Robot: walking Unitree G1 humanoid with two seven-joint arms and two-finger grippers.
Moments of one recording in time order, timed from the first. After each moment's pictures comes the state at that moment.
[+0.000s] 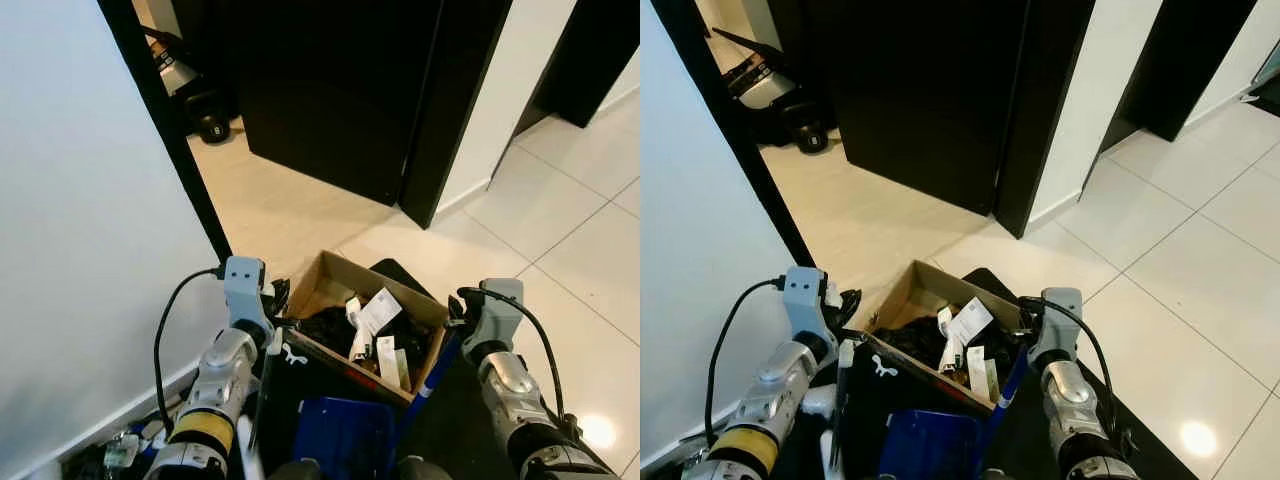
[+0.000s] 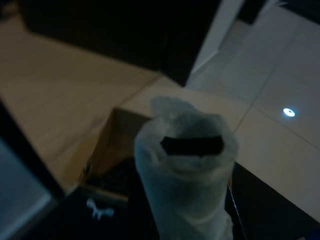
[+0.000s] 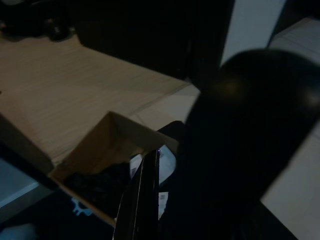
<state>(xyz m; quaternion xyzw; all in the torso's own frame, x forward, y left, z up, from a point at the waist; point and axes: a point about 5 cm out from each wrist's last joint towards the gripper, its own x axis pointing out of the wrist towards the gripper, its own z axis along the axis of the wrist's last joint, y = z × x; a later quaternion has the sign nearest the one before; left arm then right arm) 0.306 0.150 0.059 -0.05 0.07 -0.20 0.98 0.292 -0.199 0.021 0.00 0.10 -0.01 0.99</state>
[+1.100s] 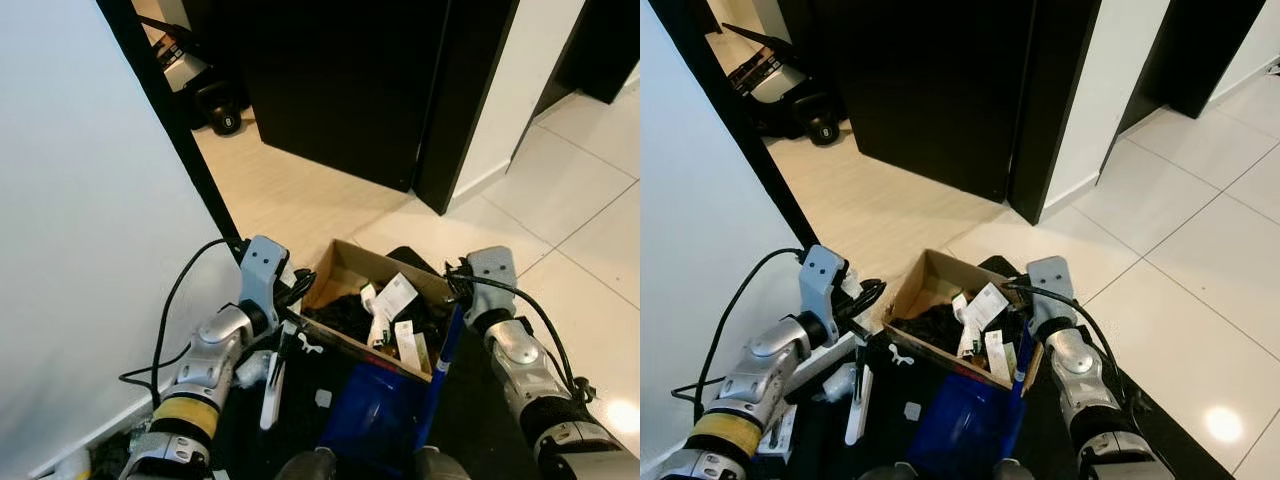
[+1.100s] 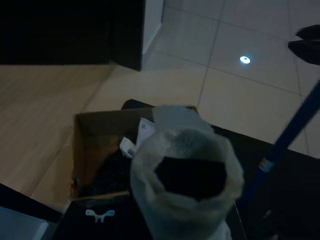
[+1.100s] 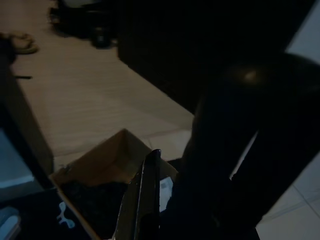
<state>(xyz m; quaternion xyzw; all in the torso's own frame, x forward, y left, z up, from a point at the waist) 0.307 0.147 0.083 0.01 0.08 -0.35 0.93 0.322 -0.186 0.064 -0.14 0.02 0.11 0.98</state>
